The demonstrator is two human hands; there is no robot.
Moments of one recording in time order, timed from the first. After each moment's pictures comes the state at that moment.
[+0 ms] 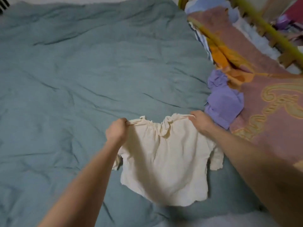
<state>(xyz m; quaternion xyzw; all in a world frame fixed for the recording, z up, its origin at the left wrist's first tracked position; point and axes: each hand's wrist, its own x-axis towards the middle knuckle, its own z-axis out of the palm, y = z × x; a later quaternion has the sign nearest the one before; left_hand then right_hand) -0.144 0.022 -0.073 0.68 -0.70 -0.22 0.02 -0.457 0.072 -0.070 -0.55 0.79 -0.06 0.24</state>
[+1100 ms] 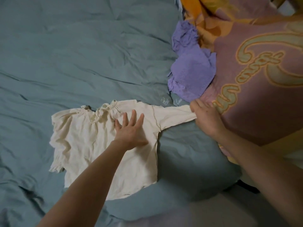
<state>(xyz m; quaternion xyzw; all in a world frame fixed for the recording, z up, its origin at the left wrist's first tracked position) -0.380 0.067 -0.199 0.45 -0.83 -0.24 -0.23 -0.652 0.153 -0.162 -0.70 0.72 -0.07 -0.02</state>
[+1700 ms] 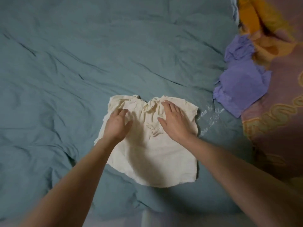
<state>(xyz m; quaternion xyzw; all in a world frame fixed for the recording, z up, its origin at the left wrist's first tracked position) -0.188 0.037 -0.170 0.63 -0.73 -0.26 0.04 -0.410 0.075 -0.158 -0.70 0.69 -0.08 0.19</state>
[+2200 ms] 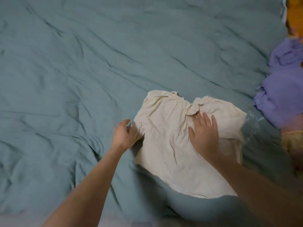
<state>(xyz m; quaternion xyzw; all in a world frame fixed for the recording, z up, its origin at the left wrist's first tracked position) -0.072 0.050 -0.224 0.73 -0.54 -0.39 0.10 -0.351 0.087 -0.220 -0.69 0.72 0.02 0.02</state>
